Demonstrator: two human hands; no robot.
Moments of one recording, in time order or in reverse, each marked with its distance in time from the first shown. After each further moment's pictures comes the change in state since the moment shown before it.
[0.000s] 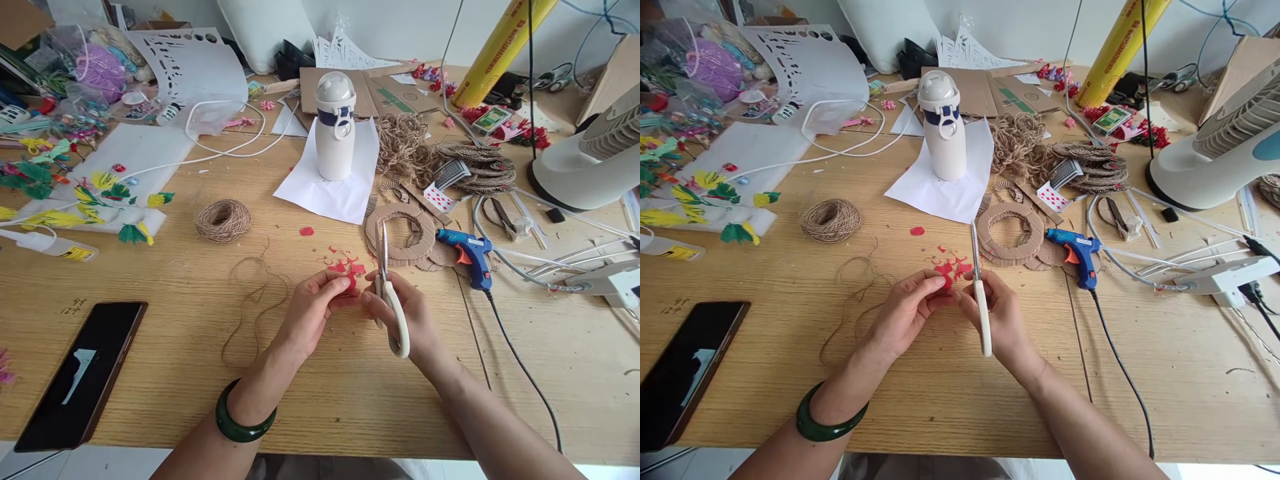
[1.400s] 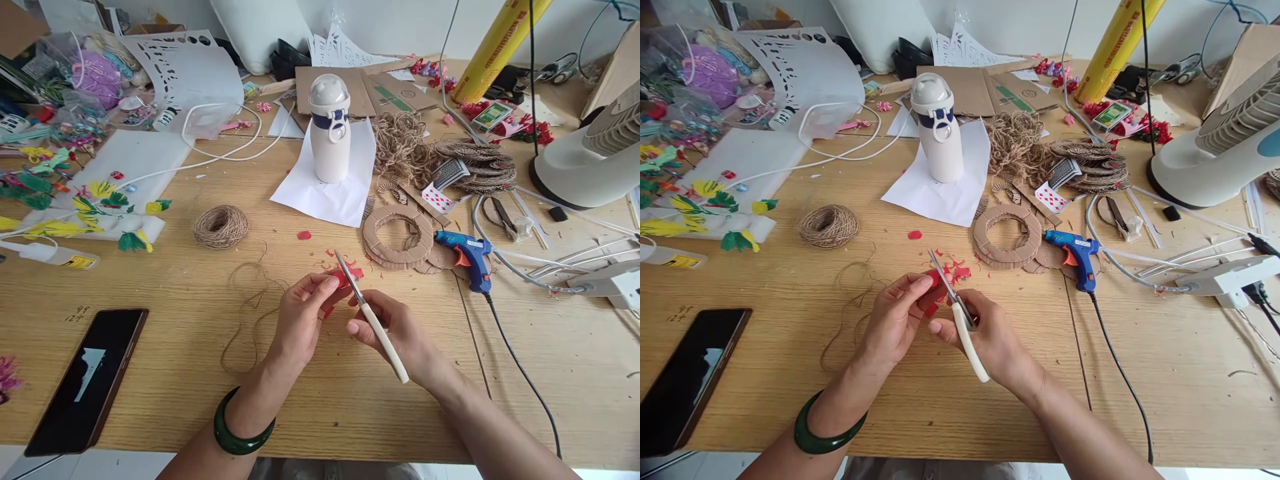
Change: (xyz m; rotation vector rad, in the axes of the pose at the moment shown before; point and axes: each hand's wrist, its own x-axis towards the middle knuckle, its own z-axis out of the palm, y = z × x) left_hand -0.006 0.004 0.006 -0.006 0.155 0.084; right_hand -0.007 -0.006 -0.003 -0.187 -0.239 0.063
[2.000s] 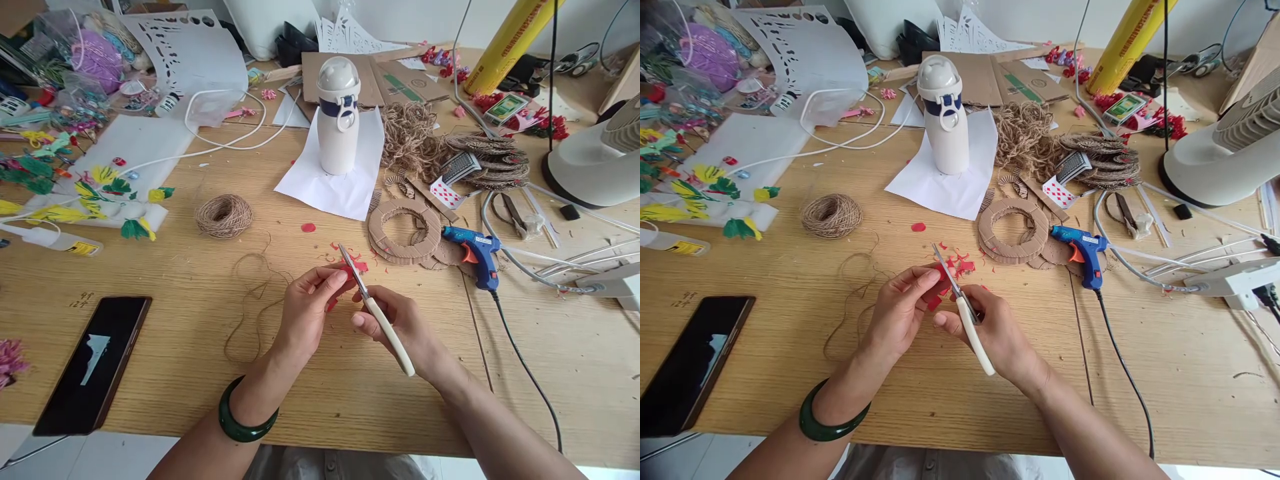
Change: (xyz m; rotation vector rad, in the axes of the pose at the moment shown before) left_hand 0.000 -0.001 0.000 0.019 0.003 0.047; right_hand -0.001 0.001 0.001 0.035 -0.004 0.039
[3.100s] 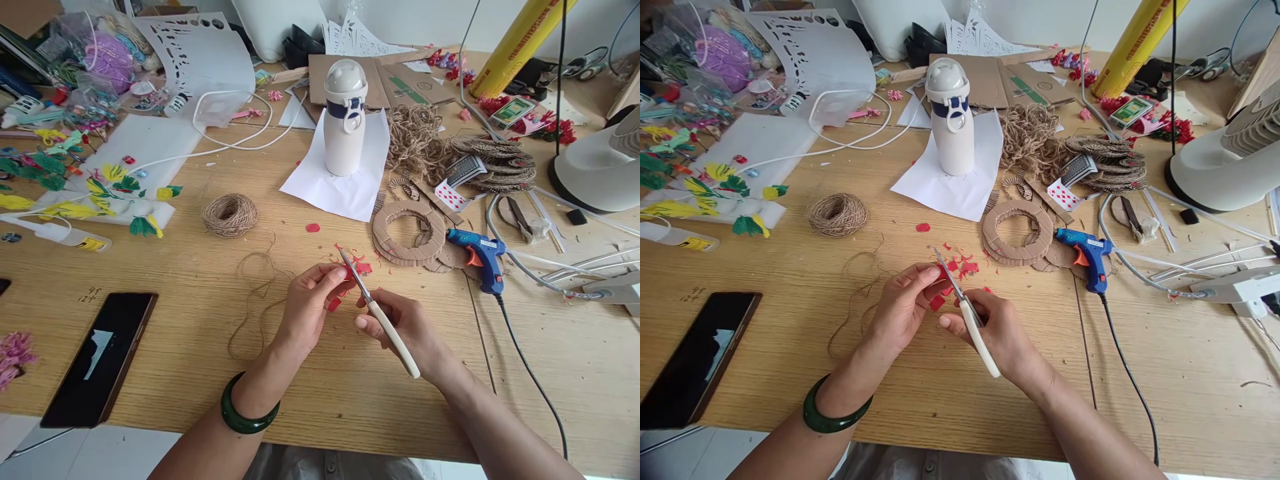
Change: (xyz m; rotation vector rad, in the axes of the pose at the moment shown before) left_hand 0.008 0.001 -0.004 -0.037 -0.050 -0.020; right_hand 0.001 0.002 -0.002 -0.045 -0.016 0.024
